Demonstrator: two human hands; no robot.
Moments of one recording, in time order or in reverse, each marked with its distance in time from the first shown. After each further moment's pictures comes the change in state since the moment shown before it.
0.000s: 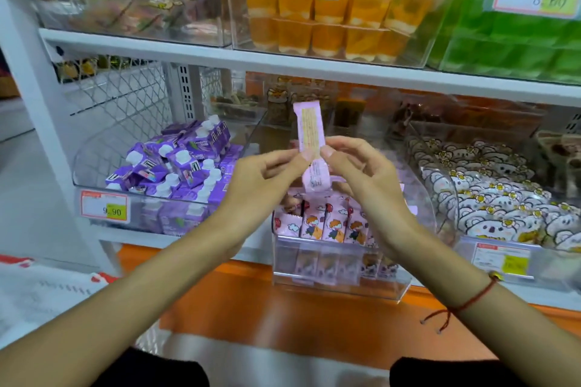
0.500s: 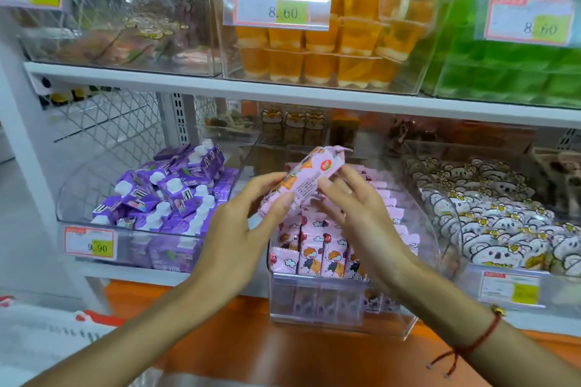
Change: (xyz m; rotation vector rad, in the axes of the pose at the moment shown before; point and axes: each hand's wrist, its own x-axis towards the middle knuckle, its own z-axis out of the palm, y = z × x) left_hand 0.006 -0.034 -0.015 0.306 0.091 0.384; right_hand 0.011 0.013 0.003 0.169 -0.125 0.045
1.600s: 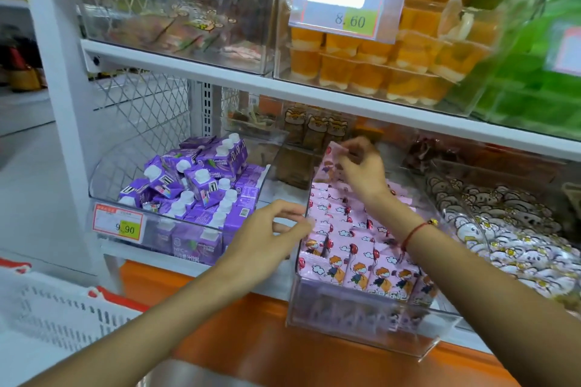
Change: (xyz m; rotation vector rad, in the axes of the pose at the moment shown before) left_hand -0.001 -0.007 -0.012 -0.129 -0.145 -0.502; right_hand 0.118 0.029 -0.012 -0.540 0.293 -0.092
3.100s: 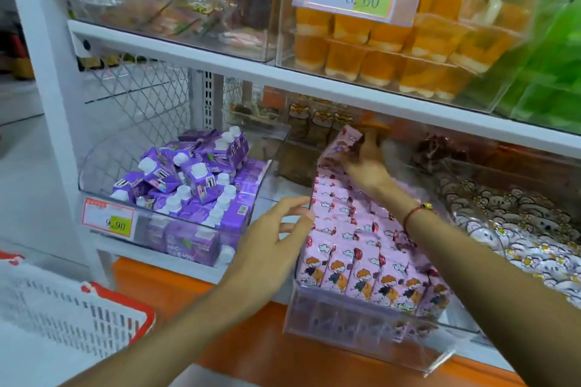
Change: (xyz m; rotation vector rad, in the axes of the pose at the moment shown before) left_hand 0.003 -0.009 0.015 -0.005 0.046 0.036; right_hand 0.037 0.031 -0.001 -0.363 -0.162 -0.072
